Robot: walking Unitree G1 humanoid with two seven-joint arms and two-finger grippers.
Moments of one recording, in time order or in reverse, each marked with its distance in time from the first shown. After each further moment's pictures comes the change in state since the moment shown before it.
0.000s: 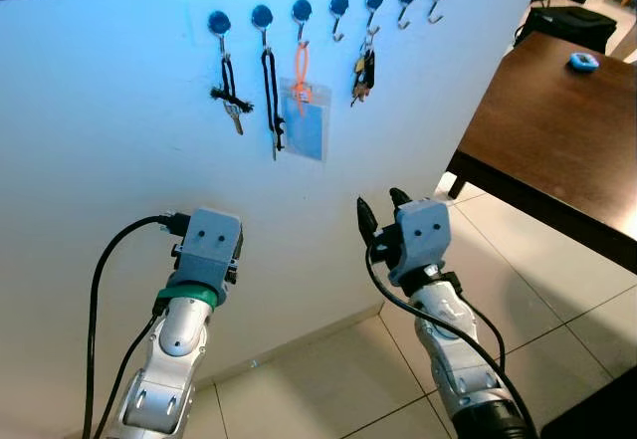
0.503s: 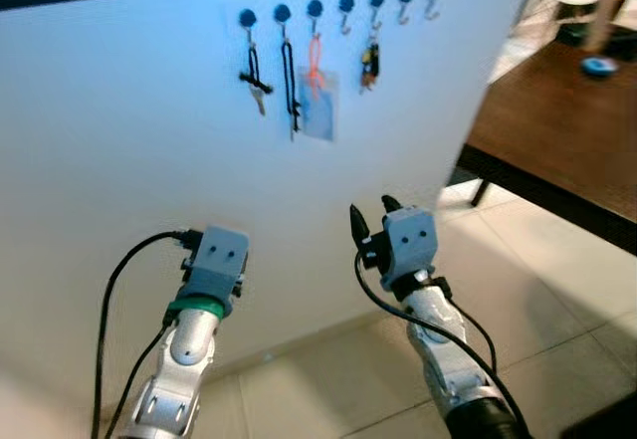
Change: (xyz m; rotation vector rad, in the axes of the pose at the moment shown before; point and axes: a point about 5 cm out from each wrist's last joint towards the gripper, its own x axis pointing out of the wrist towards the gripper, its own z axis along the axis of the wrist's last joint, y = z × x) left arm -0.001 -0.012 -0.022 0.032 0.034 -0.038; right arm -0.003 0.008 -0.017 -0.010 0.036 -0.005
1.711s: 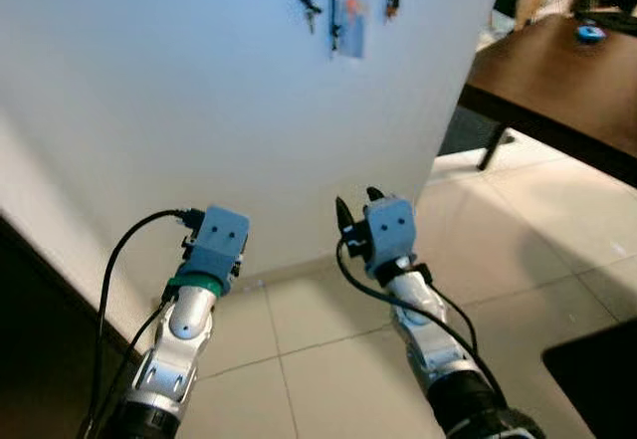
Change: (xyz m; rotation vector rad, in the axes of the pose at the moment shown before) left arm 0.023 0.007 0.006 0.016 -0.033 -0.009; right arm 0.027 0.008 0.008 -0.024 -0.033 0.034
